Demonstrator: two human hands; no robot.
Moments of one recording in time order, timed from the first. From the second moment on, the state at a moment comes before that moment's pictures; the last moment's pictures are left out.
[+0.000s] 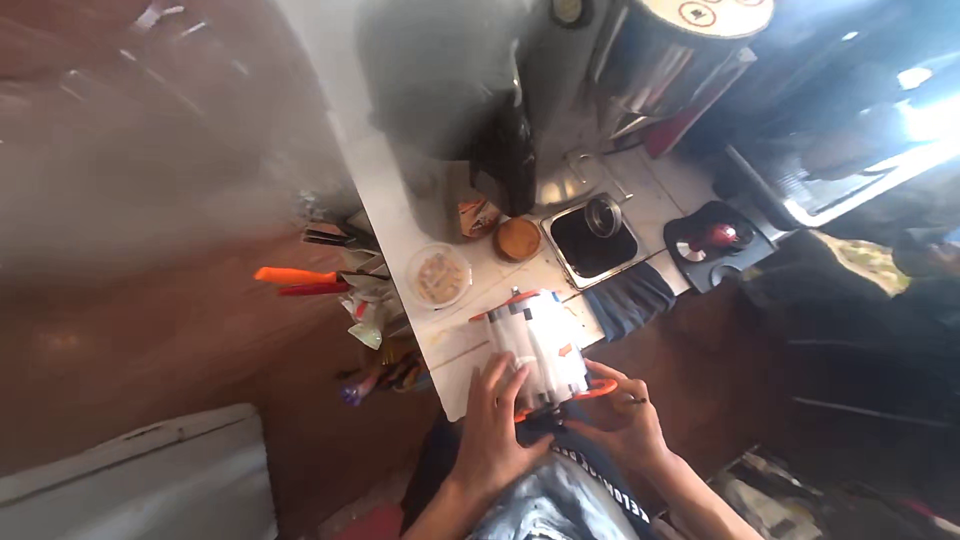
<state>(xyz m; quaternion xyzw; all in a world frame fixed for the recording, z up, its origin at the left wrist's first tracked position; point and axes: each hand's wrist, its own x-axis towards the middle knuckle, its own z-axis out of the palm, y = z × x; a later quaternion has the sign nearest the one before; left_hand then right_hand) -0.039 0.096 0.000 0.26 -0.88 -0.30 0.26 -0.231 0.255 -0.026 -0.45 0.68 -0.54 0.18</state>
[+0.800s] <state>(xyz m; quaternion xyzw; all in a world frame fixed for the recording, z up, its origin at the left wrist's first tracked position) -0.057 0.131 0.007 0.40 -0.87 -0.11 0.27 -0.375 0.124 0.043 -0.63 0.54 -0.39 0.39</state>
